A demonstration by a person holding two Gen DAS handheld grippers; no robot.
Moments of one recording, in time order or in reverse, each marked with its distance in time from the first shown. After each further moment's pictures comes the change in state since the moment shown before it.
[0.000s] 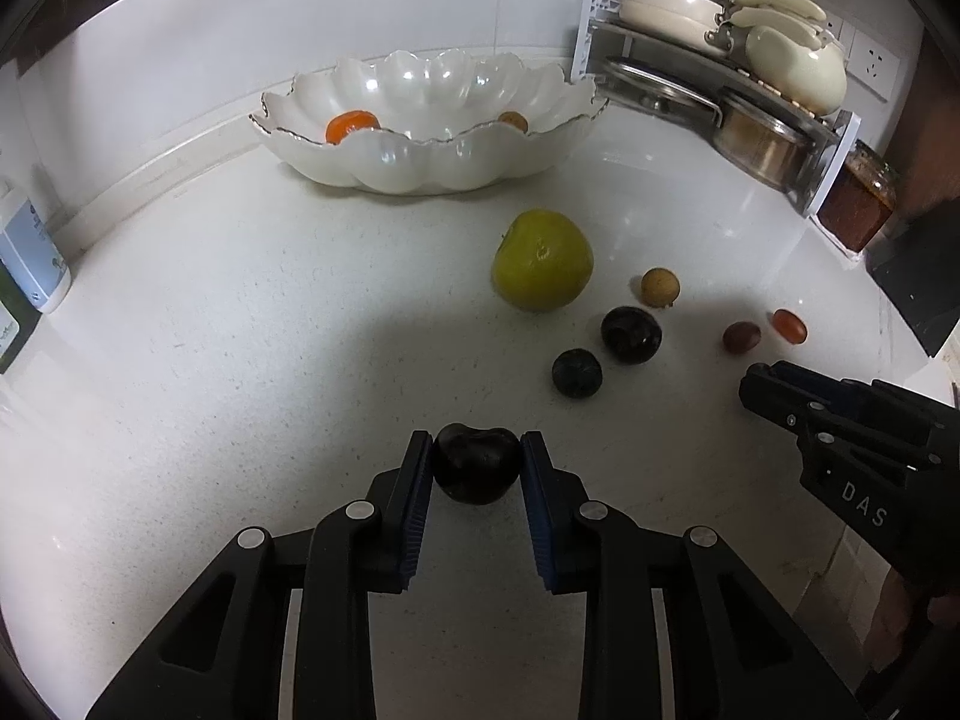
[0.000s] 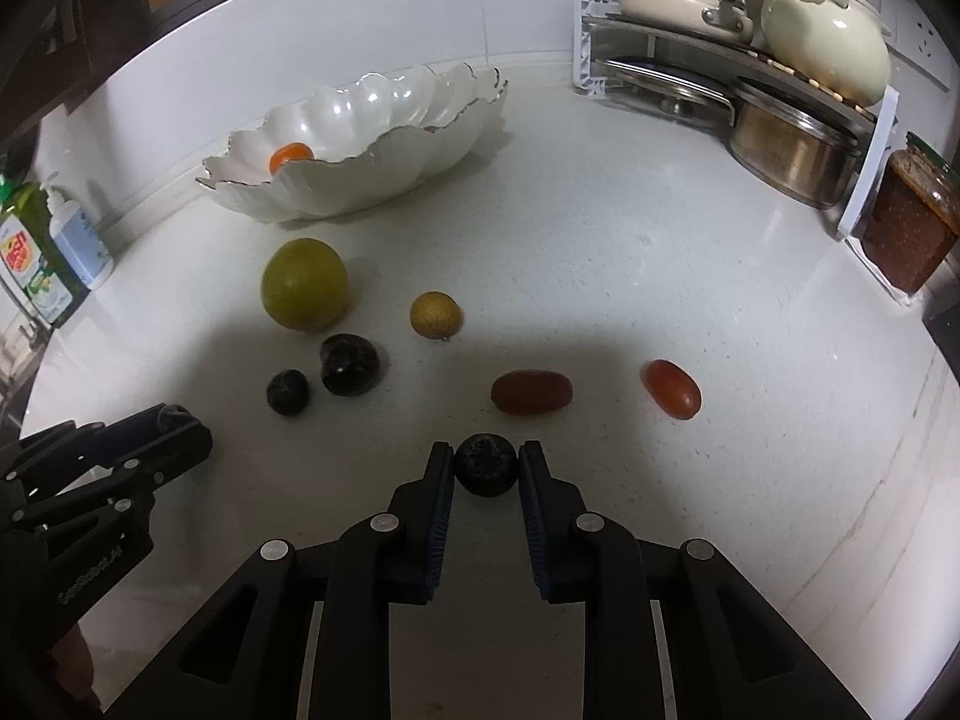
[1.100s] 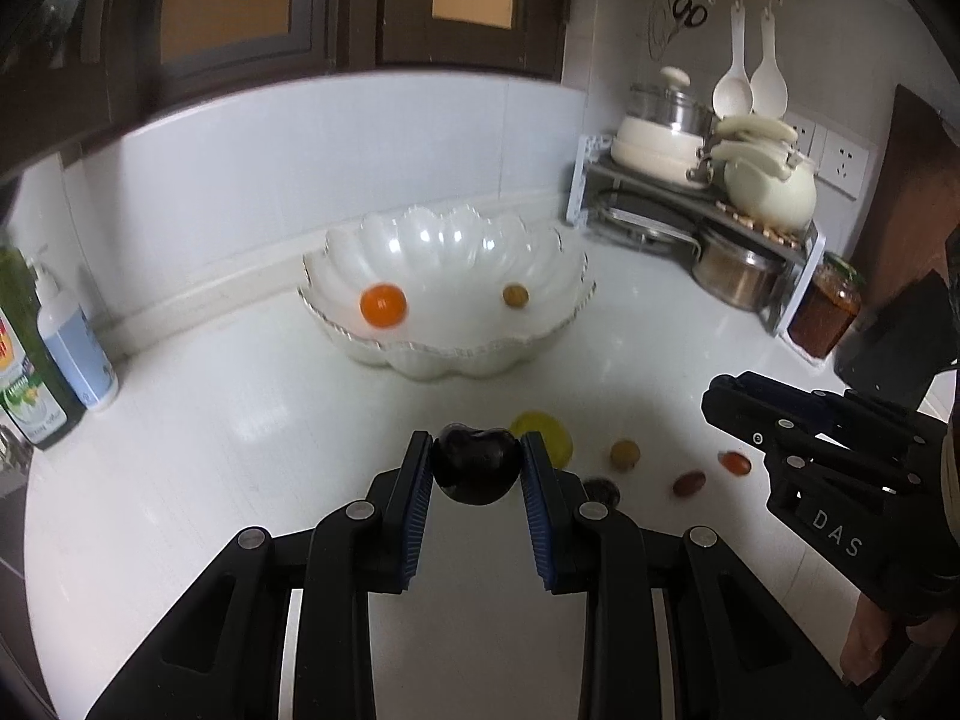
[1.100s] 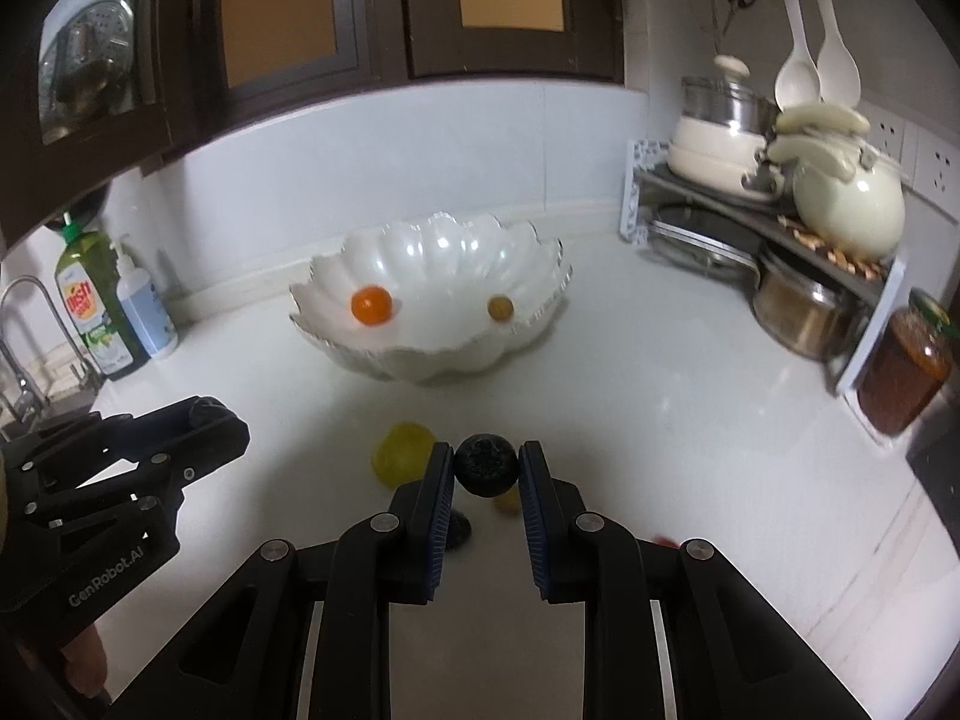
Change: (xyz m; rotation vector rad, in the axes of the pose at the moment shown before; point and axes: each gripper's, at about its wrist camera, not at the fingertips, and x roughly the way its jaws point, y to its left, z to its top) left arm -0.078 0.014 0.049 -0.001 -0.265 0.003; right arm -0.067 0.036 0.055 -0.097 -0.246 0.053
